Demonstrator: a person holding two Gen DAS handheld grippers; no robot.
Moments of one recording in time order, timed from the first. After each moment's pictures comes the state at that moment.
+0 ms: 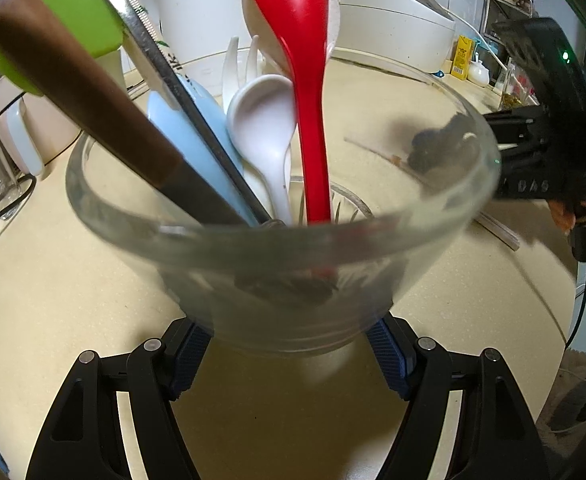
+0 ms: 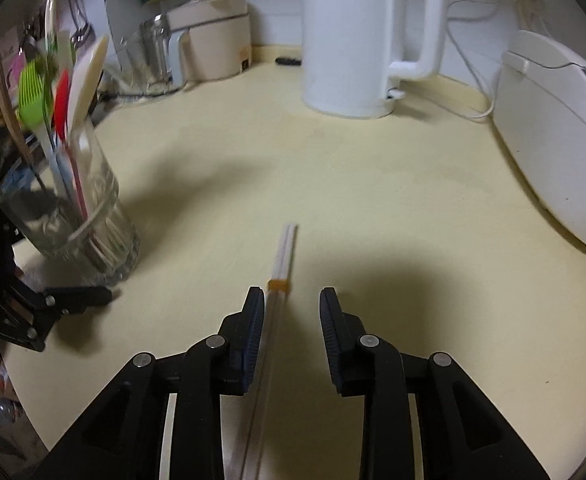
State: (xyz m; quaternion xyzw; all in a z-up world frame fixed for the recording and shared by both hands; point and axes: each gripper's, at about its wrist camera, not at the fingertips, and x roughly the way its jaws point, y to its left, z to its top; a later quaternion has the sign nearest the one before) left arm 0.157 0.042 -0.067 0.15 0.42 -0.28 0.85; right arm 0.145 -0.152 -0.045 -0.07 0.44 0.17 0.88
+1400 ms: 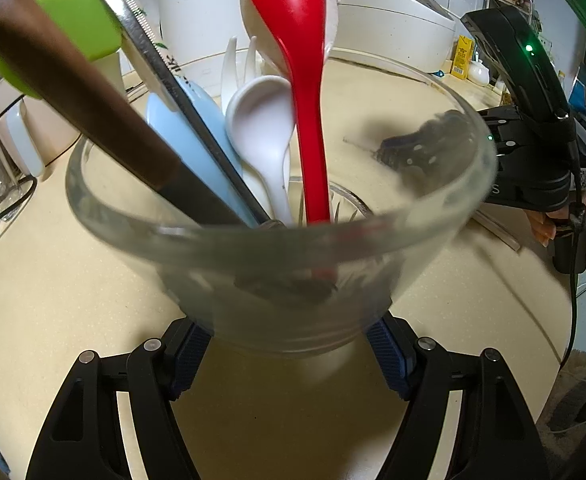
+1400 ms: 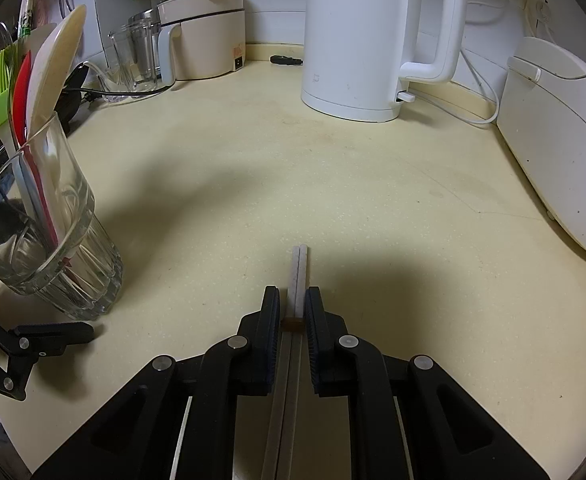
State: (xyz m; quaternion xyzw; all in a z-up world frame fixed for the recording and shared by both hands) left arm 0.152 0.041 -0.065 0.15 0.42 -0.27 0.85; right arm 0.165 -0.129 -0.054 -0.08 0.43 0.15 0.89
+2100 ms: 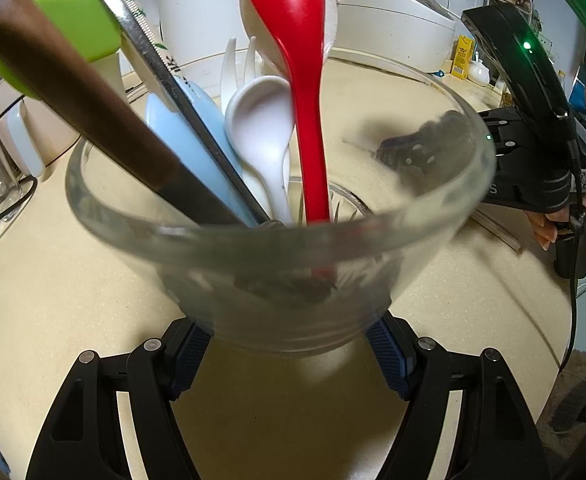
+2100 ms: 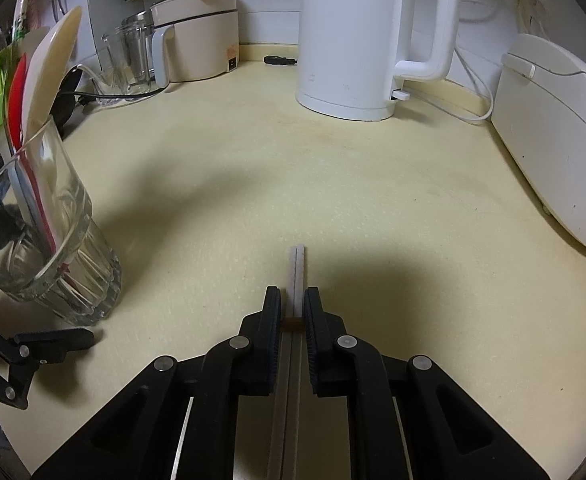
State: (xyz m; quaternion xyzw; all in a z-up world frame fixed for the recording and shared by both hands) left arm 0.152 0.042 -0.065 0.15 0.42 -0.27 0.85; right arm 0.165 -0.127 -0.053 -0.07 0.43 0.13 0.89
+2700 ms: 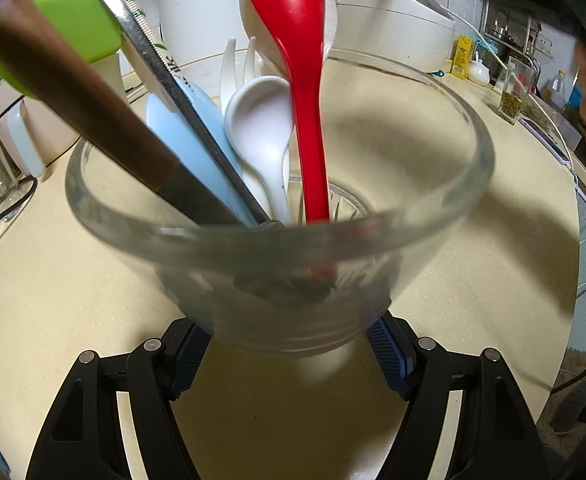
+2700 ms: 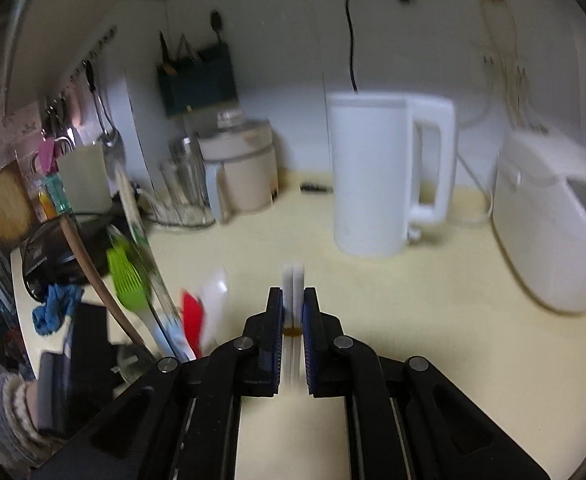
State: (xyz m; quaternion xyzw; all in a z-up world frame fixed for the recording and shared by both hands) left arm 0.153 0.042 -0.065 0.15 0.42 -0.27 0.85; right arm 0.126 -0.110 0.071 0.00 0.26 0.18 0.95
